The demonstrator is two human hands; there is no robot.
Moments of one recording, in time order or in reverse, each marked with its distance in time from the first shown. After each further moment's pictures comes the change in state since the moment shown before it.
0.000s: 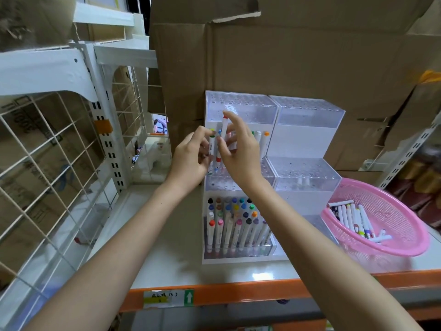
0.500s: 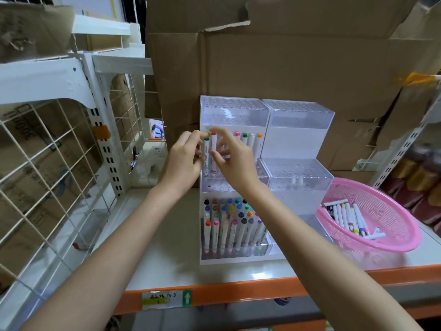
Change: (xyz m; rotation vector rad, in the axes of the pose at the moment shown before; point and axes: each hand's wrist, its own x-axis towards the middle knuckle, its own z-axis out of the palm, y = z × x) left_hand 0.002 0.002 -0.006 0.073 0.002 0.067; right_hand -0.008 -0.005 -0.008 -0.019 -0.189 0.039
